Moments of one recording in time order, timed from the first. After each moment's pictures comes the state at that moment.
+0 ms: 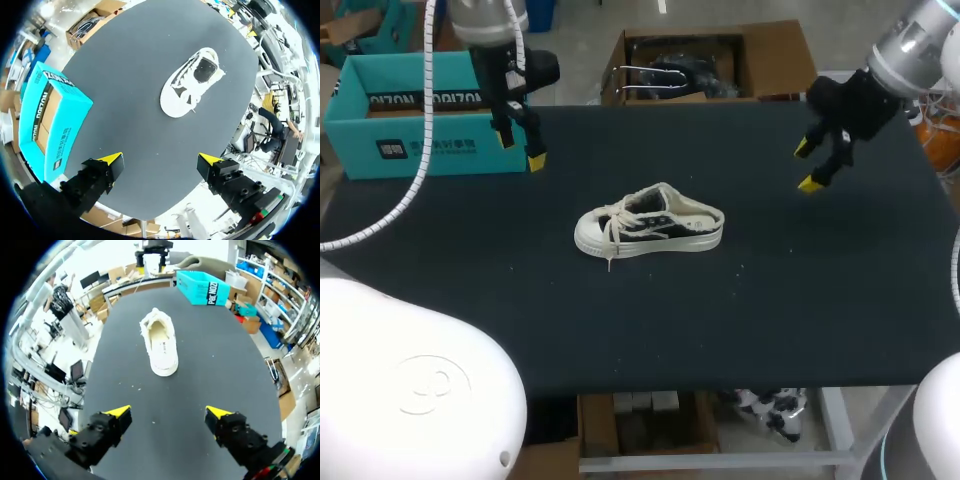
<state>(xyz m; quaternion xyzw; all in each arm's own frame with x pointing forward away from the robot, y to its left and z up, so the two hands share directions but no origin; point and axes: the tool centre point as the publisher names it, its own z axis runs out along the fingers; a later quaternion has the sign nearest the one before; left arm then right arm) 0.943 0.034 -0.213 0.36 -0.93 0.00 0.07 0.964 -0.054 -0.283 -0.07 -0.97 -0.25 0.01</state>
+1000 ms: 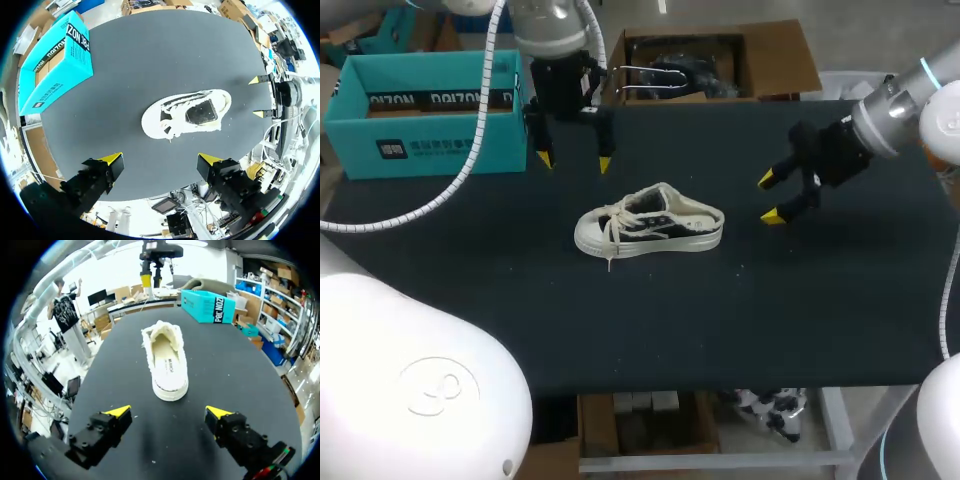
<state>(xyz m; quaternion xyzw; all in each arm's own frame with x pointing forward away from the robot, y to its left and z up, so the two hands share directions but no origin) 0.925 -0.064 -0.219 0.62 -0.78 0.00 0.06 0.957 0.006 -0.344 -0.05 -0.93 -0.37 0.01</state>
